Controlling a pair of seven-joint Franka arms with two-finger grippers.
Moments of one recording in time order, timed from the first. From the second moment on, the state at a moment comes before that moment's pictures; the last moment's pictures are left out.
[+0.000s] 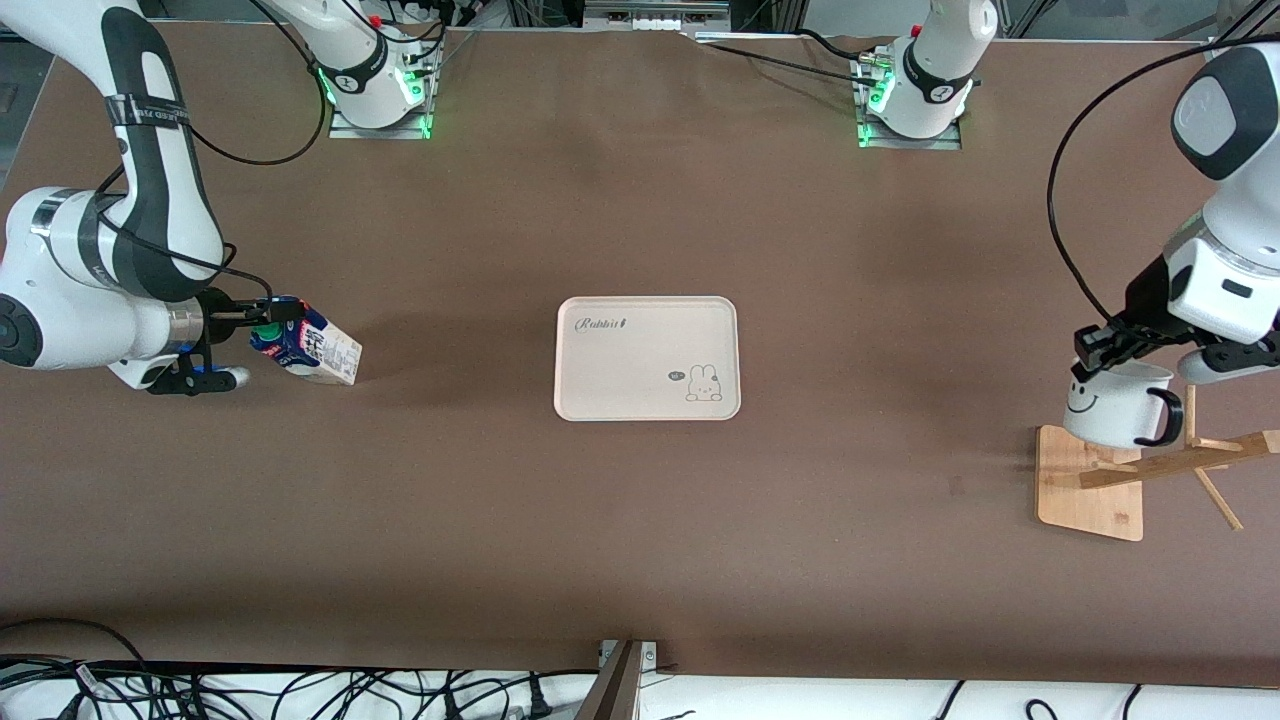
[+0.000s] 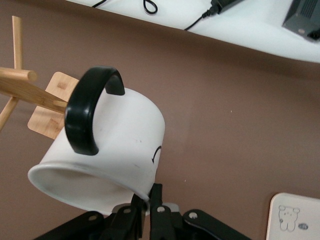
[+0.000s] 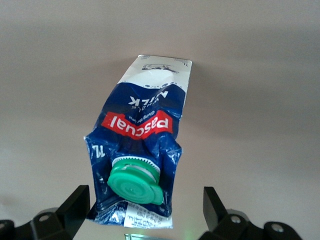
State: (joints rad) left arm 0.17 0.08 -0.22 -1.79 0.00 2.06 -0.23; right arm 0.14 0.37 -0.22 -1.77 0.15 1.69 -0.16
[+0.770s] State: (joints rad) left arm 0.03 0.20 -0.38 -1.63 -0.06 1.62 -0.30; right arm 0.09 0.37 -0.22 -1.76 0.19 1.70 -0.16
